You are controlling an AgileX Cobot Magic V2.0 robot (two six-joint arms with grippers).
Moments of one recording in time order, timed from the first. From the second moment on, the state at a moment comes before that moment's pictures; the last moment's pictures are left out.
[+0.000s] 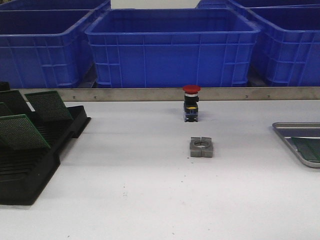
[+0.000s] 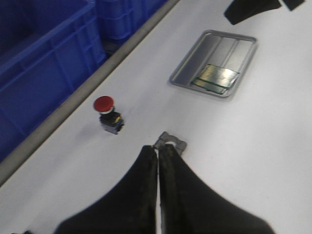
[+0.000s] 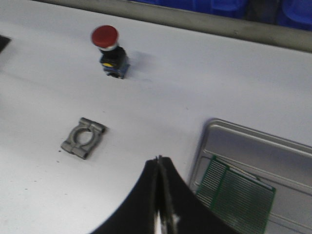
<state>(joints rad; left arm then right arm) -0.27 1.16 -0.93 -1.17 0.70 1.50 -0.11 1.17 -0.74 0.97 0.50 -1.07</state>
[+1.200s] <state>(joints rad) -0.25 0.25 -0.26 -1.39 0.04 1.50 0.18 0.20 -0.18 1.02 0.07 -1.09</state>
